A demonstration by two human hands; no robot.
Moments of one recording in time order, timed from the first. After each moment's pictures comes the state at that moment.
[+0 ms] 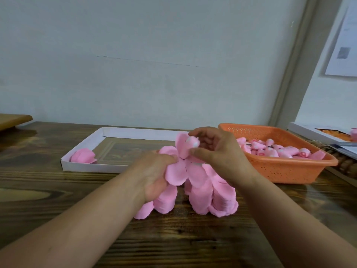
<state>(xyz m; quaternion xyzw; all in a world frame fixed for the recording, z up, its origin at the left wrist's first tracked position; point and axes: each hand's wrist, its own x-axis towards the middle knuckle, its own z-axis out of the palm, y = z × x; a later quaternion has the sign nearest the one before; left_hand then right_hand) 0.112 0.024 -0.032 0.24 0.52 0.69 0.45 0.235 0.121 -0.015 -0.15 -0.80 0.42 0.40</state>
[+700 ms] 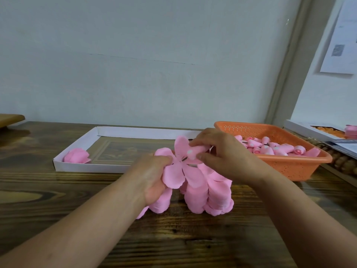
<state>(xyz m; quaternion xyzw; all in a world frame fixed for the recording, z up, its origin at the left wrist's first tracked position) 0.121 0.030 -0.036 0.19 0.51 0.70 0.46 0.257 0.134 -0.002 -0.16 -0.94 0.11 0.27</state>
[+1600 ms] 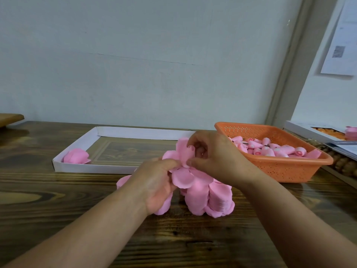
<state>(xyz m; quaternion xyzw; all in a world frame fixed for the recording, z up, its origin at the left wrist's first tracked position) 0.130 0.024 -0.039 0.22 0.46 0.70 0.50 0.242 0.121 -0.005 -0.18 -0.93 0.17 0.28</state>
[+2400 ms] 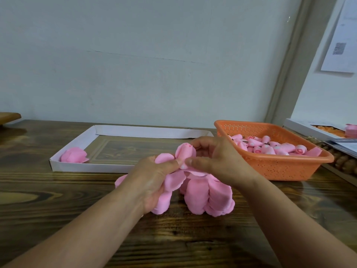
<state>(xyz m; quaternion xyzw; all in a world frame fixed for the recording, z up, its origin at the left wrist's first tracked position) 0.126 0.020 -0.039 0.23 0.57 0.66 0.44 0.247 0.127 -0.020 -0.15 -0.85 0.40 0.30</state>
